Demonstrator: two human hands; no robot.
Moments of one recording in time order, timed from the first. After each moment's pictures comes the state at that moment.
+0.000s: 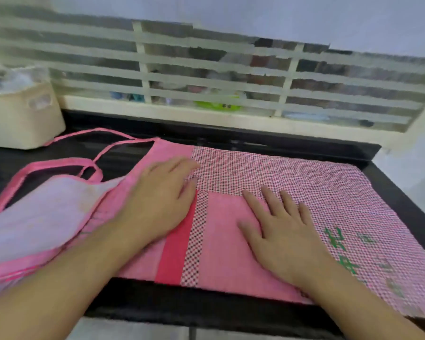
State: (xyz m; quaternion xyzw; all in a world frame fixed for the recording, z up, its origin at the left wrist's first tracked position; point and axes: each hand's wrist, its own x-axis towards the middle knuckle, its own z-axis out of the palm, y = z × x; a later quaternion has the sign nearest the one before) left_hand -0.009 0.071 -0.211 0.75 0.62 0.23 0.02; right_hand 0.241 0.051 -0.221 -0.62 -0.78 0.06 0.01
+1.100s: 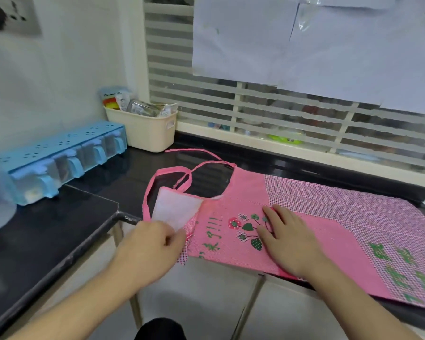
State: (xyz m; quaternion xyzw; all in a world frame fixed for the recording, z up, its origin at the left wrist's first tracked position) left_hand -0.110 -0.160 -0.208 0.55 0.80 0.24 0.10; right_hand 0.163 -0.004 -0.228 -0.53 -0.84 0.05 0.08
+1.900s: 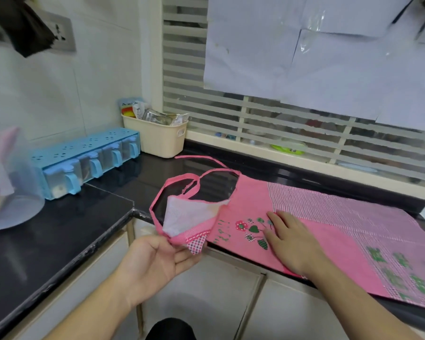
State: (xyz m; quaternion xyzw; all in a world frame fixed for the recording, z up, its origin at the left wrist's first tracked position) left_hand -0.109 -0.184 -0.226 0.16 0.33 0.63 0.69; right_hand 0.167 -0.008 -0.225 -0.52 -0.85 0.05 0.08
